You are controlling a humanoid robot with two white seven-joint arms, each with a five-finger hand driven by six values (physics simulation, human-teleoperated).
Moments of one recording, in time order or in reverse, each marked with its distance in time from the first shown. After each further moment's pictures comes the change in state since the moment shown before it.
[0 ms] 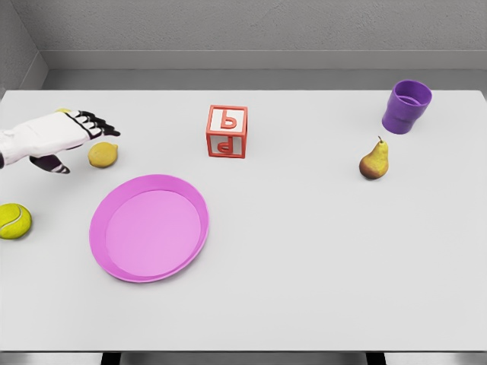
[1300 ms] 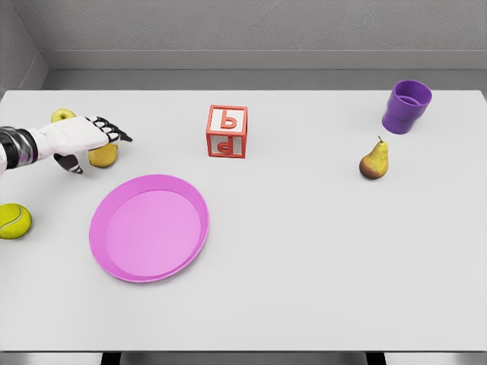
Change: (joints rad) left arm -0.109 -0.160 -0.052 0.205 -0.181 0.000 -0.036; right arm 0.000 0.000 0.001 0.003 0.000 0.001 0.000
